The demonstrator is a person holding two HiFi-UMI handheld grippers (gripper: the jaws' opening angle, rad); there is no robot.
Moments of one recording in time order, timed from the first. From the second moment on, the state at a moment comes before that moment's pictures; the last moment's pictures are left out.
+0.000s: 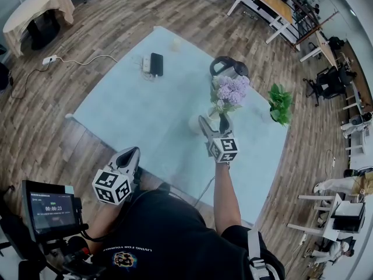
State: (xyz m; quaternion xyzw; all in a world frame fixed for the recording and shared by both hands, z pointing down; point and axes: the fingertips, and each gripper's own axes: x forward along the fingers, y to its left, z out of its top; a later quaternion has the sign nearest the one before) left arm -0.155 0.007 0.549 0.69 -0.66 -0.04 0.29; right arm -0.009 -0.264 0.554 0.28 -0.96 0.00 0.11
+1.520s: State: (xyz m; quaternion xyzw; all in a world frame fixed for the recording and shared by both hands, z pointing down) left arm -0.158 0.009 0.551 0.69 -0.66 -0.04 0.29; right arm 0.006 -0.277 0.583 0.35 -0.93 0.01 0.13
